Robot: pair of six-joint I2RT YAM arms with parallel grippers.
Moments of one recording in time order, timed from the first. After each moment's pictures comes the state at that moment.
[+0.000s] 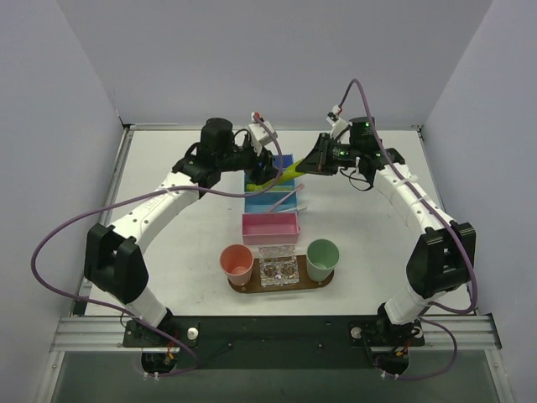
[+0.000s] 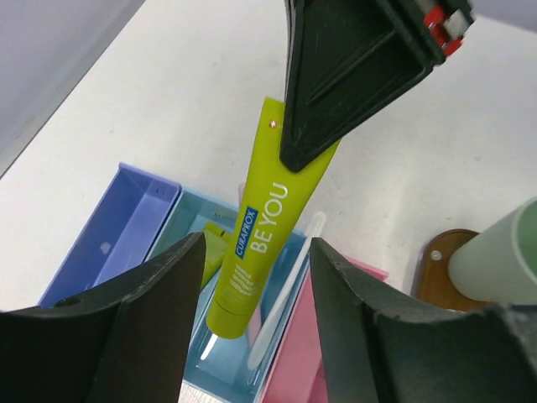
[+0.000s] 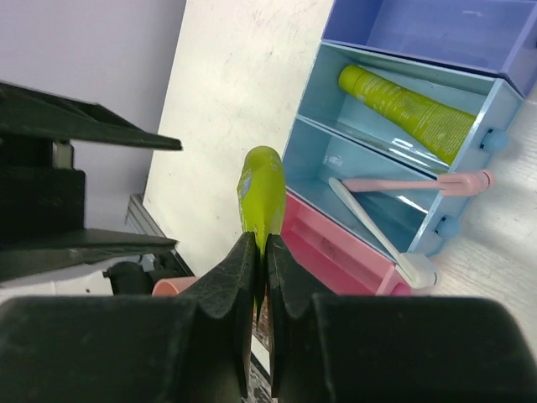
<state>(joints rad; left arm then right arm) -0.53 1.63 1.39 -0.14 0.56 0.19 0.28 1.63 1.36 -0.34 -0.66 0.54</state>
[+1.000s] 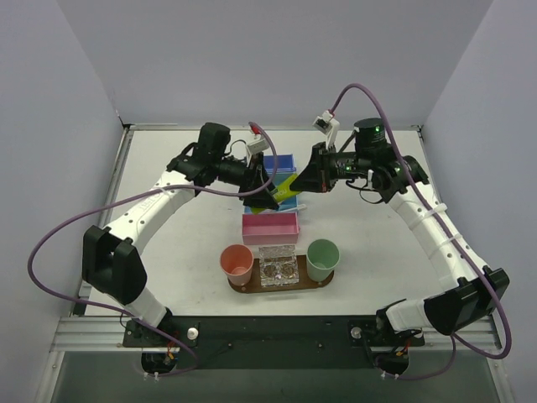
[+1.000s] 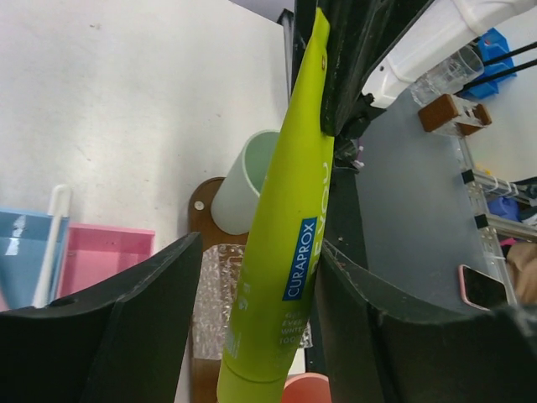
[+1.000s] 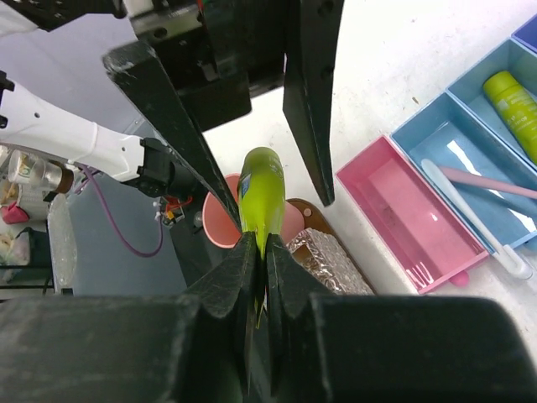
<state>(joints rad) -0.48 1.61 1.45 -0.46 1.17 0.06 0.41 1.38 1.45 -0.62 -0.84 0.18</state>
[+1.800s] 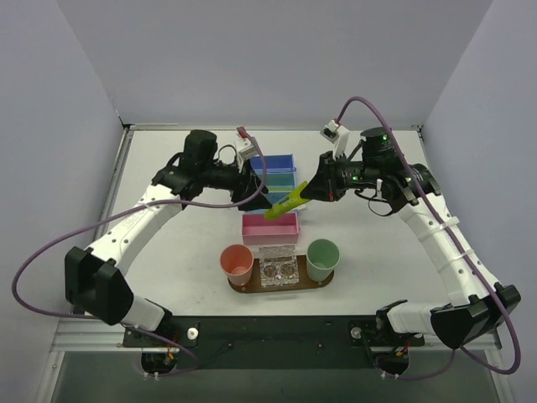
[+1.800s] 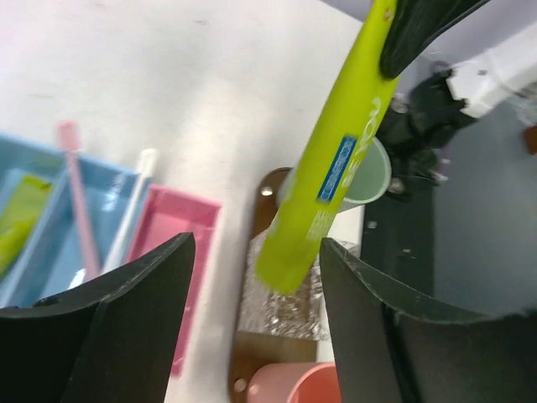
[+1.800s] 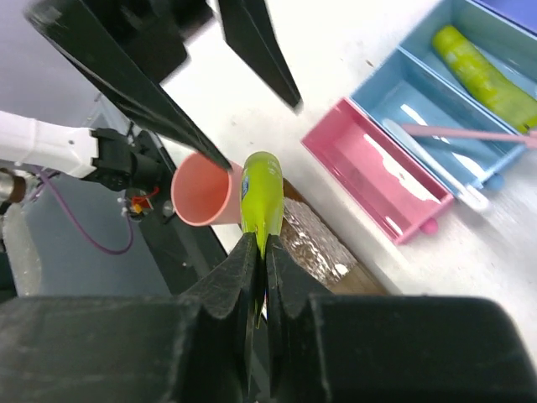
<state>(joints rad) -0.48 1.51 1.35 -0.43 0.99 0.07 0.41 1.30 1.42 -0.72 -0.71 0.15</state>
